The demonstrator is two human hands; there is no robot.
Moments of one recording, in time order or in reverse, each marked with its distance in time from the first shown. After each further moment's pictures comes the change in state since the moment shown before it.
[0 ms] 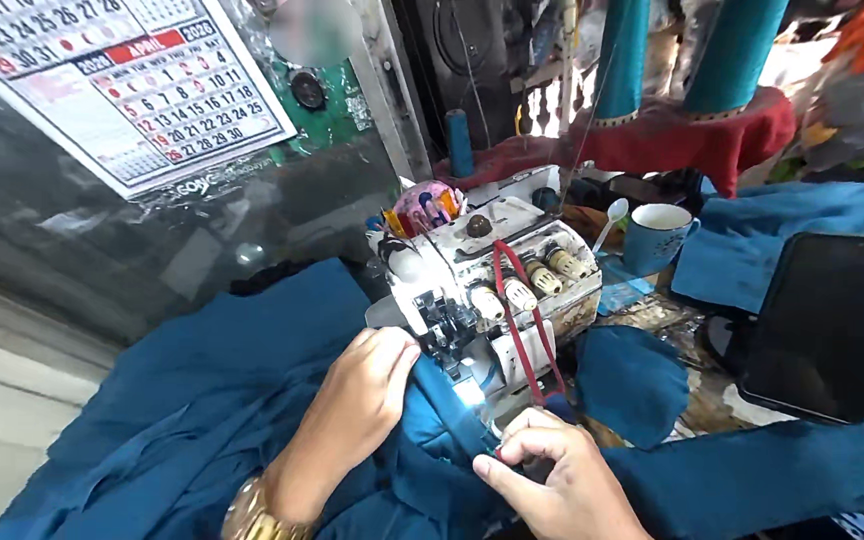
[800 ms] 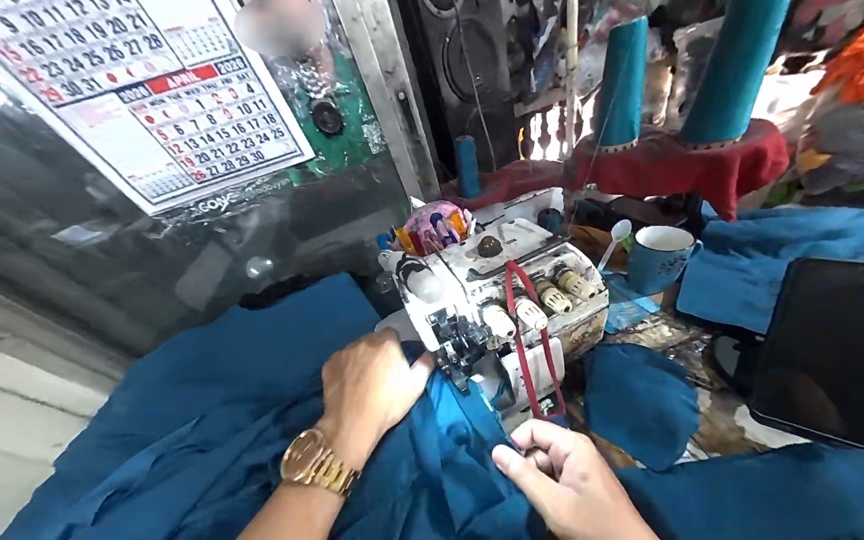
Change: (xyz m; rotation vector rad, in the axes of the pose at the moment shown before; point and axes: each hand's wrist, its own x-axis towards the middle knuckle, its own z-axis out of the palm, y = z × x) left_hand 0.037 0.006 0.008 0.463 -0.316 -0.580; right_hand 0.010 -0.010 -0.007 0.274 -0.122 0.224
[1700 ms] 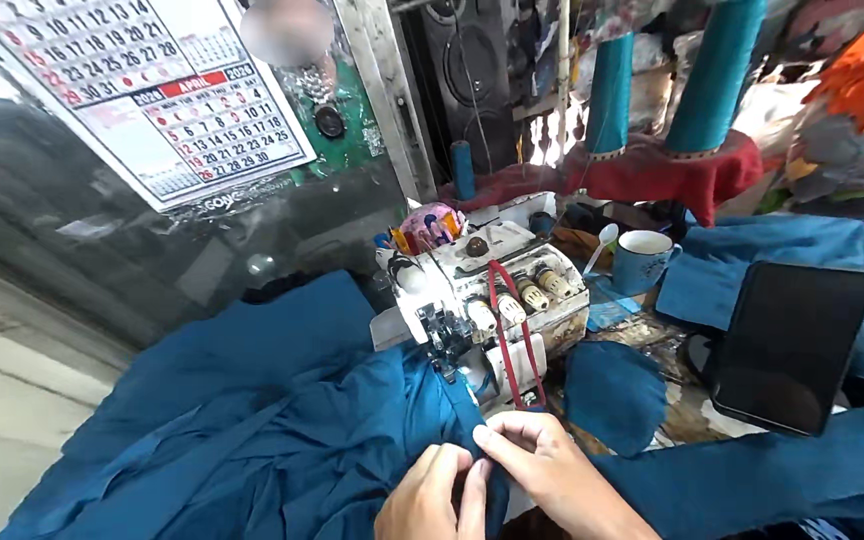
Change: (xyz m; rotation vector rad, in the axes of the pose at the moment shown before) left_hand -0.156 0.042 0.028 -0.688 0.078 0.141; right_hand 0.013 -0.005 -0.007 0.098 -0.145 -0.002
